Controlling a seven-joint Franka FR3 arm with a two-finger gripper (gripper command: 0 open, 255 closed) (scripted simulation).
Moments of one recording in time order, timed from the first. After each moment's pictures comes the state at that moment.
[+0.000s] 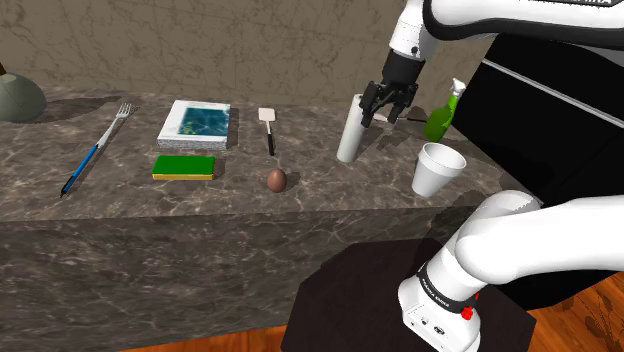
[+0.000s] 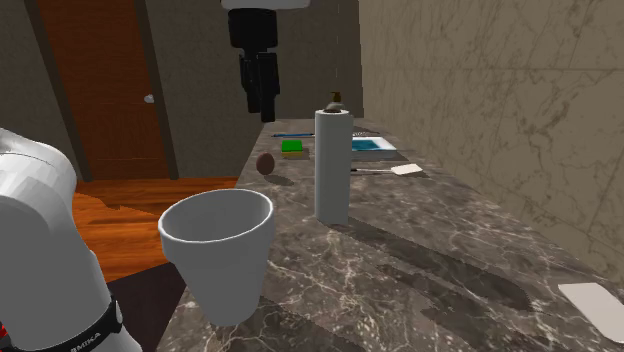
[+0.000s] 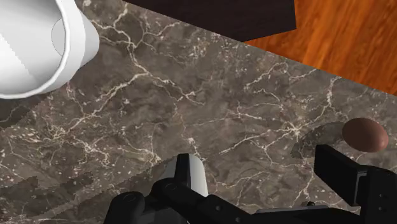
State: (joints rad) arm 0.01 -0.74 0.00 -2.42 0.02 1.71 0.16
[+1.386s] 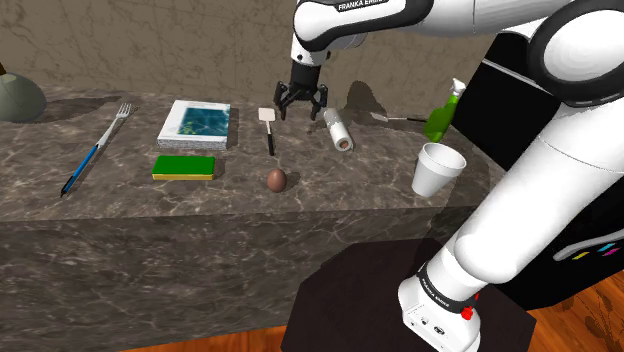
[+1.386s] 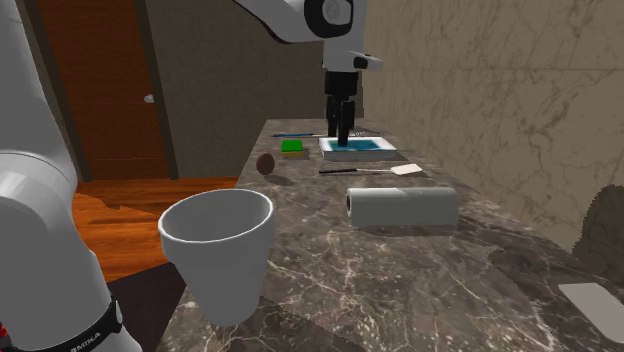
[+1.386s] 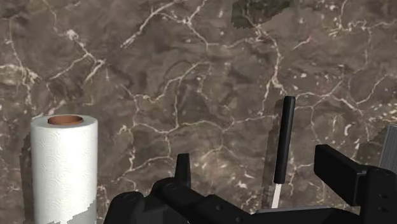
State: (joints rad) arm 0.00 0.04 0.11 -1.92 0.03 1.93 0.50
